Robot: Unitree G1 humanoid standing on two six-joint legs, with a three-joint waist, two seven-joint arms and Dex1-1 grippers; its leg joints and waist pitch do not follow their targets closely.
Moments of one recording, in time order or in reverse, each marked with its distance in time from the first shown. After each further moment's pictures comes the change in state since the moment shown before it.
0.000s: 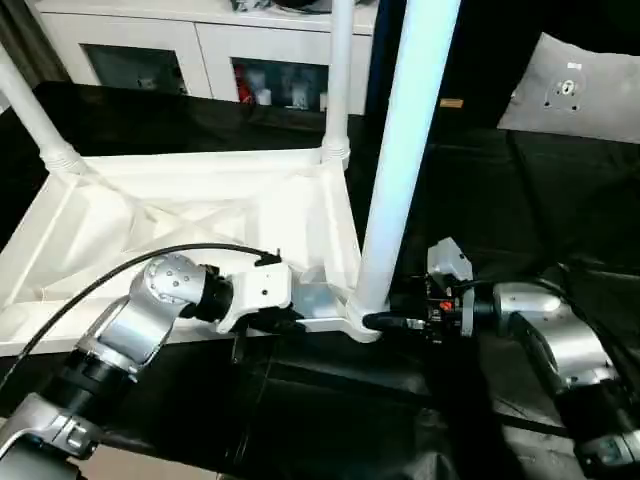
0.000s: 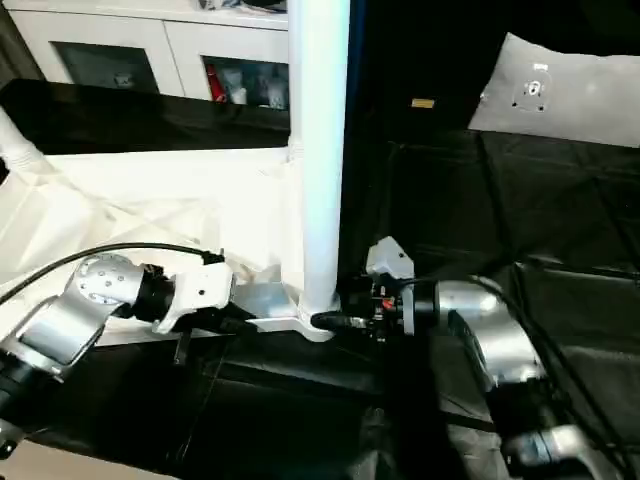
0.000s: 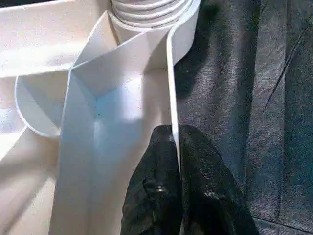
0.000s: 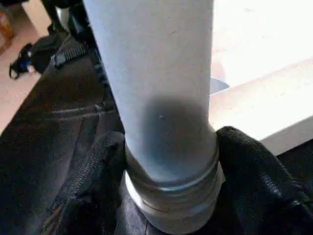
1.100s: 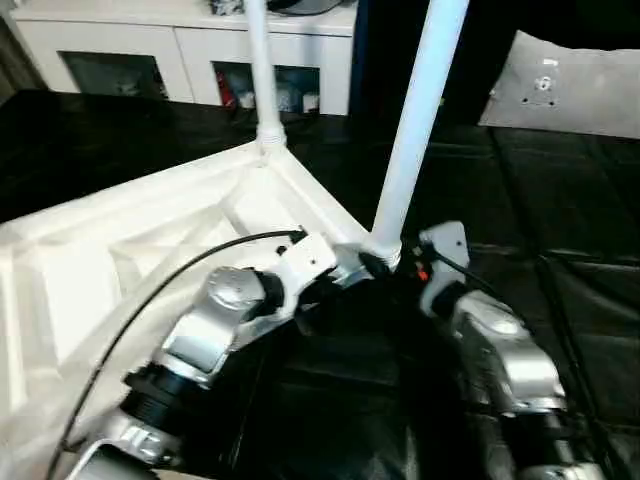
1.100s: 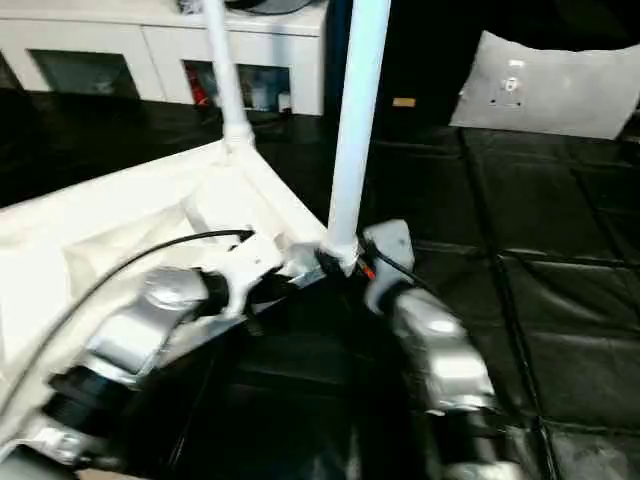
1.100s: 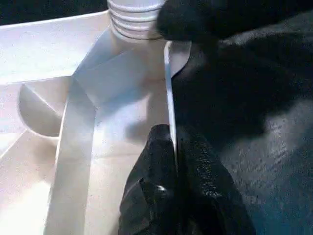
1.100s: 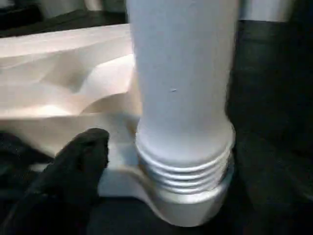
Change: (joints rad) left arm 0.014 -0.263 0.067 -0.032 0.070 0.295 0.390; right arm 0.079 0.237 -0.142 -0.089 -0.110 0.036 -0.608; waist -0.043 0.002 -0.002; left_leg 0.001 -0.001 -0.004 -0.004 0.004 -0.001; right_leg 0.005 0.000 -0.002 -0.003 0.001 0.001
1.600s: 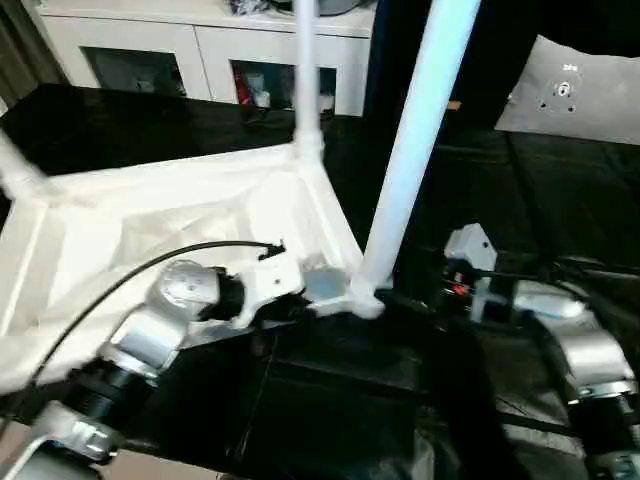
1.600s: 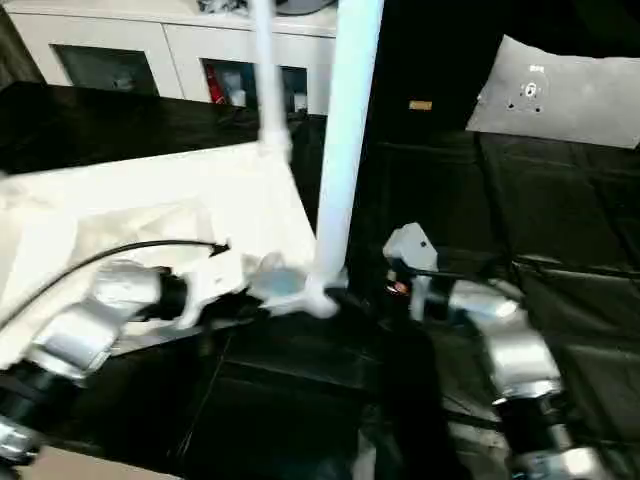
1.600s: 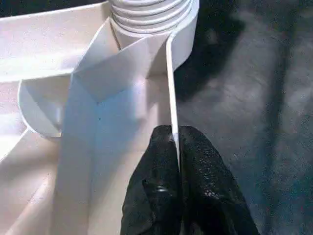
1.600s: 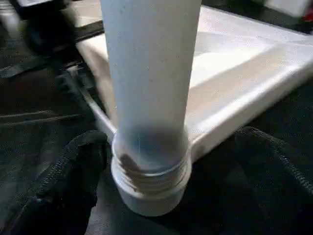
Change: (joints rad) left arm 0.001 0.231 -0.032 0.060 -0.070 -0.285 -0.343; right arm -0.047 -0.282 0.074 0.006 0.072 -0.077 0.513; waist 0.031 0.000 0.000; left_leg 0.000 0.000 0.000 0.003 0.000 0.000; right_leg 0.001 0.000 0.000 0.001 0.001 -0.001
